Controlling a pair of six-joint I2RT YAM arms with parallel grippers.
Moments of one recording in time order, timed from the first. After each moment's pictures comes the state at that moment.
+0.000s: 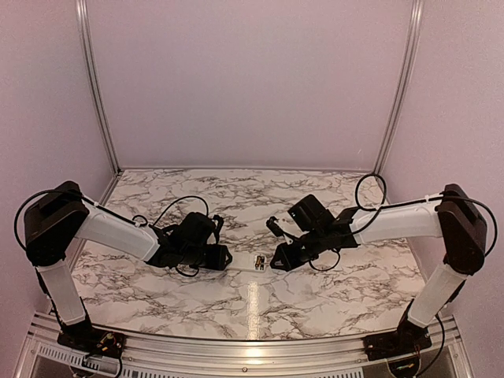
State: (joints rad) left arm -0.90 1.81 0.86 0.15 -0.05 -0.59; right arm 0.82 1.66 0.95 -0.27 -0.28 0.35
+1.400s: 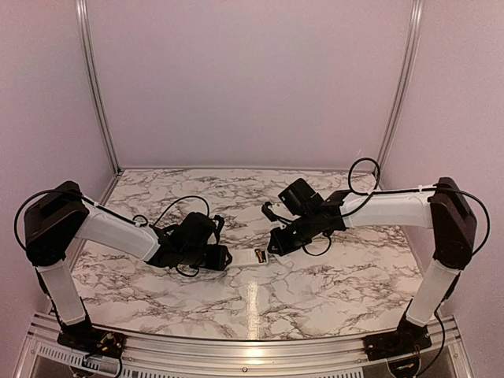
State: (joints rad) left arm -0.90 1.81 0.87 0.14 -0.05 -0.58; right arm 0.81 1.75 1.16 -0.42 -0.17 0.31
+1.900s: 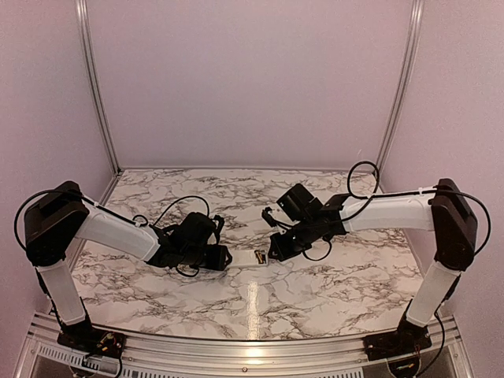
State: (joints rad) left arm -0.90 1.81 0.87 0.14 -0.05 -0.58; right arm 0.84 1.74 1.14 -0.44 -0.16 0.34
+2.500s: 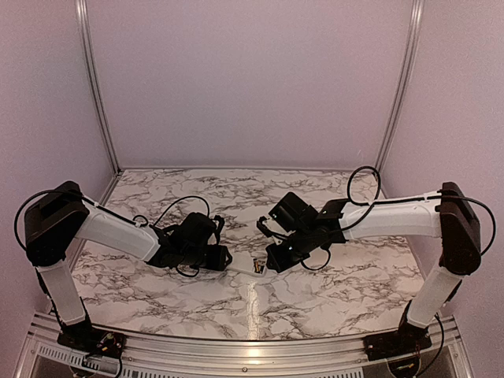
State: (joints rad) left arm -0.91 1.81 0.87 0.14 -0.05 -0.58; right arm 0.94 1.71 1.14 -0.51 -0.09 0.38
